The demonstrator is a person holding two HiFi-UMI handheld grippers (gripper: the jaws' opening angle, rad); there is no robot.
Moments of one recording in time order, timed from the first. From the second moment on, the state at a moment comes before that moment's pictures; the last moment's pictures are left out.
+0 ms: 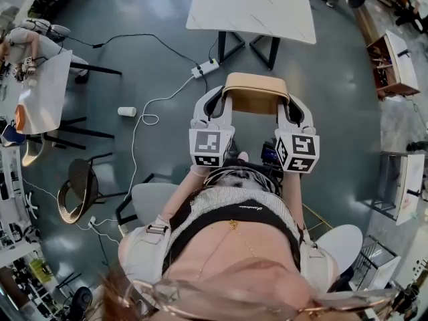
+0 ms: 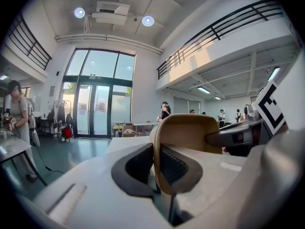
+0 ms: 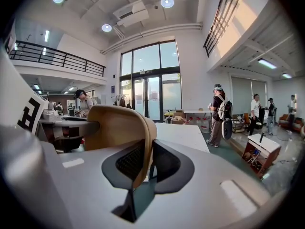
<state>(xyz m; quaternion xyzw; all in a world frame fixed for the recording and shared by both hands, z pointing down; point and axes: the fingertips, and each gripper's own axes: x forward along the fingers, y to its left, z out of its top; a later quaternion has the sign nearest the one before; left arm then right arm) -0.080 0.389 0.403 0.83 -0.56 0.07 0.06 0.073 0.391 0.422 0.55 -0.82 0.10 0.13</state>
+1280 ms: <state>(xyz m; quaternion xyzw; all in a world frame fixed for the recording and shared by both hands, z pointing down) -0.148 0.264 0.411 0.85 -0.52 0.08 0.06 0.005 0.281 0.431 0.59 -0.78 0.11 0.14</state>
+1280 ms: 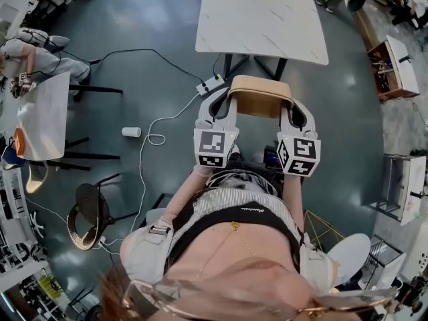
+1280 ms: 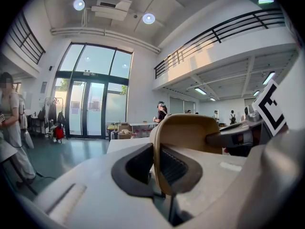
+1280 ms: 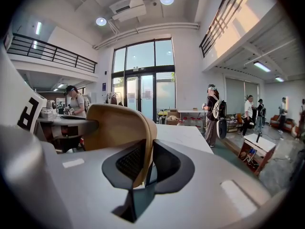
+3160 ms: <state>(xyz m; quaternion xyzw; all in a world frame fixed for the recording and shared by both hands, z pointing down) -0.096 0.082 0.405 0.81 -0.57 0.09 0.07 0.056 0.078 0.427 0.54 -0.82 0.12 0.14</state>
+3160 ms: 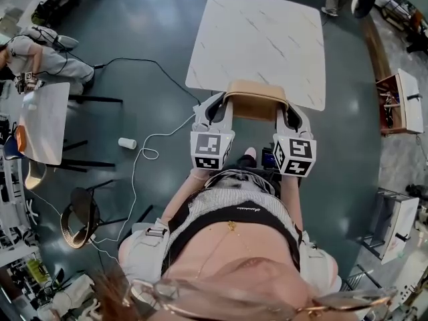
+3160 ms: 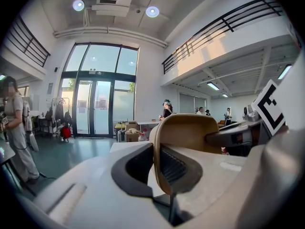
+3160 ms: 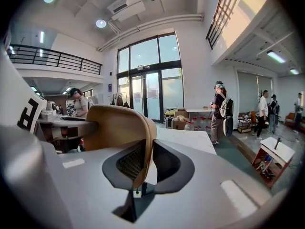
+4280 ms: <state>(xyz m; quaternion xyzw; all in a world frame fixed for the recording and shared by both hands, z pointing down) -0.047 0.054 0.408 0.79 -0.61 0.08 0.08 0.104 0.037 0.430 0.50 -0.85 0.12 0.14</state>
